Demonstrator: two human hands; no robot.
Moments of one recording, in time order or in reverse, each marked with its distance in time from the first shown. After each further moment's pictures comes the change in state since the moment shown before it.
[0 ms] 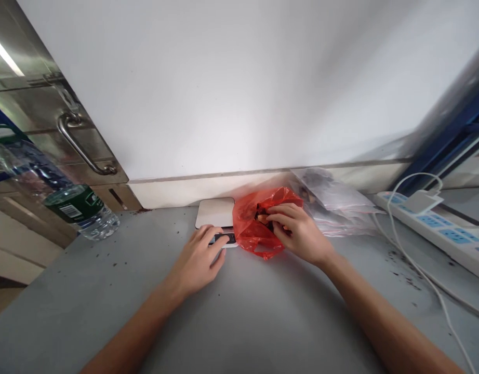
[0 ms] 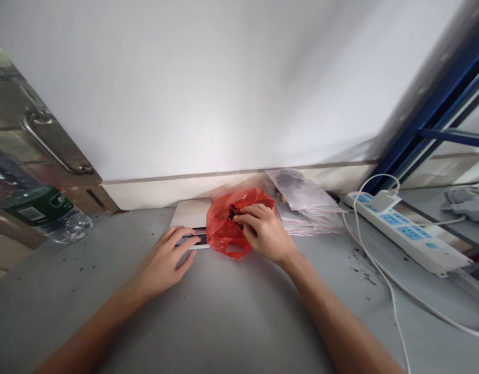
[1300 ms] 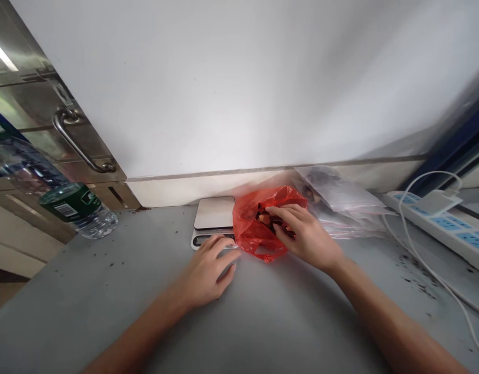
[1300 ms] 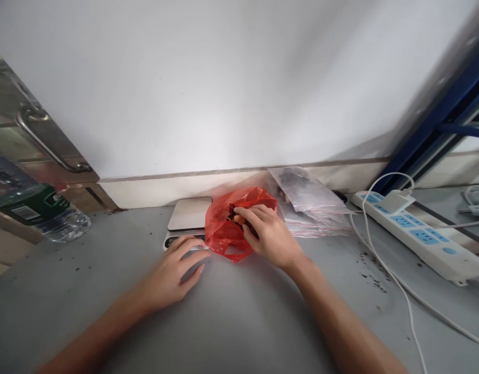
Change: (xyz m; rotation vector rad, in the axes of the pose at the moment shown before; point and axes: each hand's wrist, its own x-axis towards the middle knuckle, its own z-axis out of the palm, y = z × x) left_hand -0.003 0.018 0.010 -0.206 -0.124 -0.016; right_hand -0.002 0.000 -0.006 0.046 -0.038 0.027
